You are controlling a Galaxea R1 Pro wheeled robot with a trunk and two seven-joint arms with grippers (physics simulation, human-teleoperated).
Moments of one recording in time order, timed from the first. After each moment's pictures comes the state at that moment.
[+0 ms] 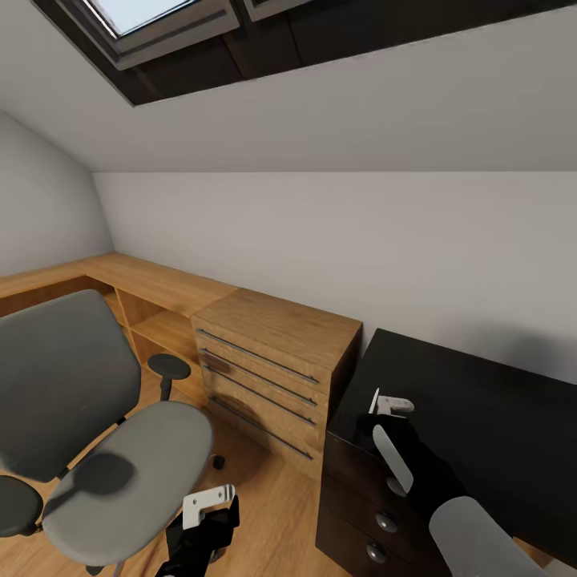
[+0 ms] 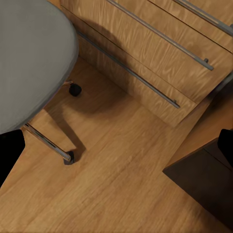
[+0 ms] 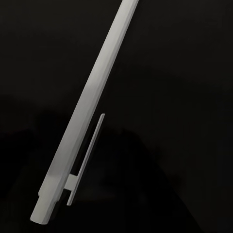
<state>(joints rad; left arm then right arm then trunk) 0.11 -0.08 -0.30 -1.61 0.27 0.41 0.48 -0.63 -0.02 0.23 -0.84 -0.42 0.55 -0.43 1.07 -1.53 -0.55</state>
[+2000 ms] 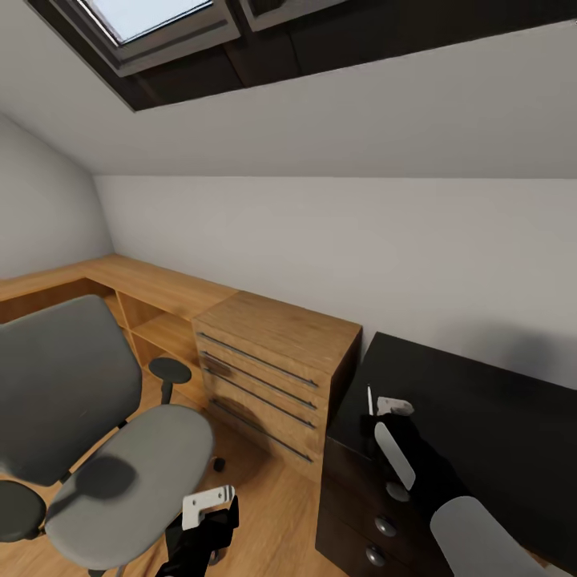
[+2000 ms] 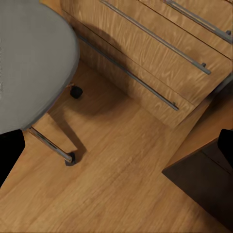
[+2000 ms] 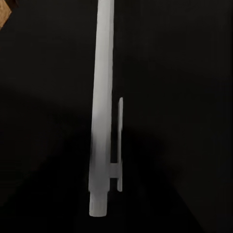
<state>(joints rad) 0.12 -0.08 -0.30 -1.61 0.27 0.41 0.48 -0.63 -0.02 0.22 -0.85 -0.46 0.60 -0.43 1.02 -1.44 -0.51</state>
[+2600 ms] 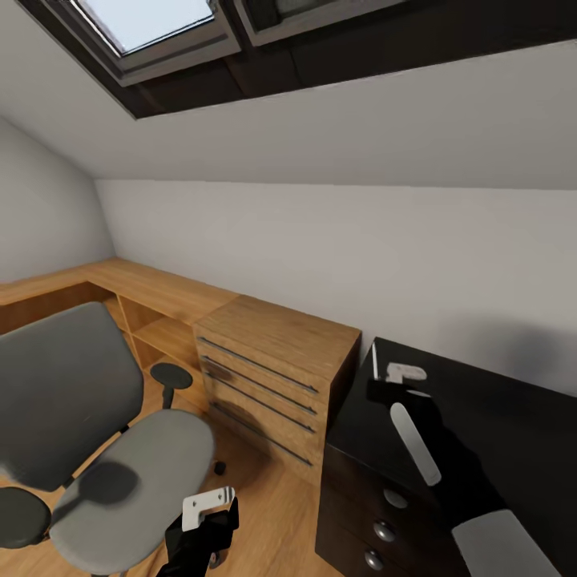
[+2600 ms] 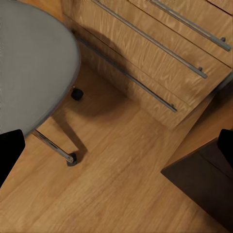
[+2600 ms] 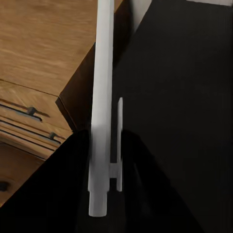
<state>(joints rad) 0.12 -0.08 -0.30 -1.61 0.27 0.41 0.48 -0.57 -0.07 0.20 -1.26 -0.47 0.67 -0.44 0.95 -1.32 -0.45</state>
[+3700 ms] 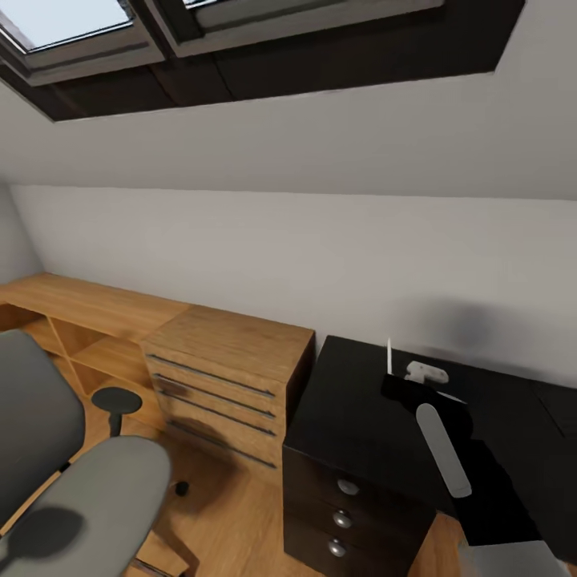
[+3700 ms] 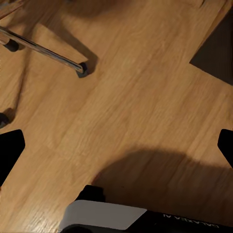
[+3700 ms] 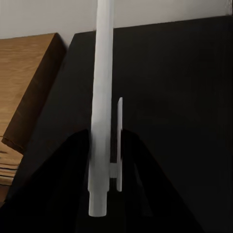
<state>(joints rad) 0.12 -0.07 -0.28 -1.02 0.27 0.22 0.47 -0.49 -0.07 0.06 -1.46 -0.55 0.74 -0.44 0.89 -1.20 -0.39</state>
